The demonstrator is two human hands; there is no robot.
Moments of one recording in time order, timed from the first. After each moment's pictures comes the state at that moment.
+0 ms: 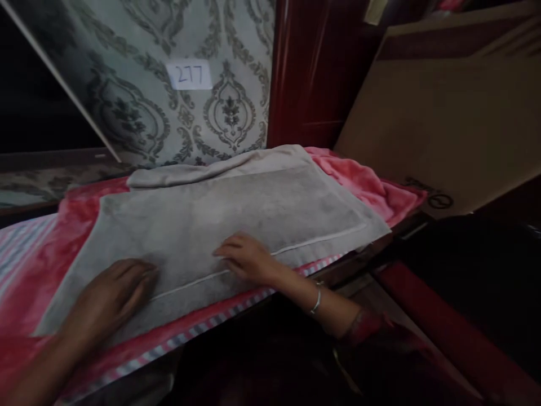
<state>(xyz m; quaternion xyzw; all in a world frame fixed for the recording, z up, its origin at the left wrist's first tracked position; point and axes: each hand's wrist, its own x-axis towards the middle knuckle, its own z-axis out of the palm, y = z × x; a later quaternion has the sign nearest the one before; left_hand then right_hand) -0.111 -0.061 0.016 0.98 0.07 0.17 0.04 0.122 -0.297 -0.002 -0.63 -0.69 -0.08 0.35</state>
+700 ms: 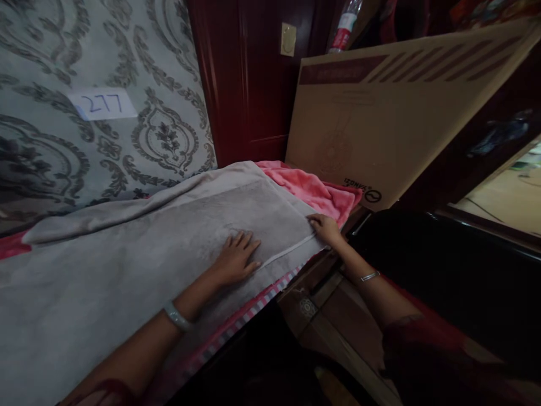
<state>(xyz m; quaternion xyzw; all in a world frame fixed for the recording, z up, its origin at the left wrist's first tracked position) 0.177 -0.252 0.000 0.99 -0.15 0.00 0.06 0.356 -0.542 -0.030 -0.95 -0.18 -0.07 0.25</state>
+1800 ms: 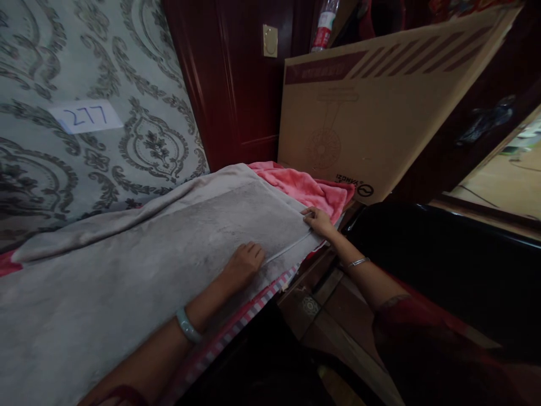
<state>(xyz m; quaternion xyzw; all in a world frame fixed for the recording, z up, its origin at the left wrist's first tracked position) 0.184 -0.288 0.002 0.96 -0.26 0.09 -0.04 0.374 -0.537 -0.030 -0.93 -0.10 -0.04 0.34</state>
